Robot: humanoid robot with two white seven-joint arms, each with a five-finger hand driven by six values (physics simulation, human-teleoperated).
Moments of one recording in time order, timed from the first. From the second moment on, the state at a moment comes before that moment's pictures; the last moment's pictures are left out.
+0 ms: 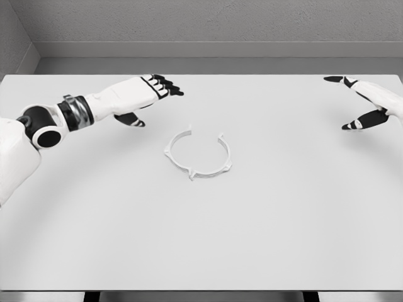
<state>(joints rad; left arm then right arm) -0.77 0.50 -0.67 -1.14 -0.67 -0.61 -0.21 -0.58 -0.59 0.11 -0.93 0.30 -0.61 0.61</state>
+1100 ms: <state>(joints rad) -0.87 0.29 -0.68 -0.83 -0.81 -0.61 -0.21 -0.58 -0.55 0.11 -0.92 0.29 -0.61 0.61</state>
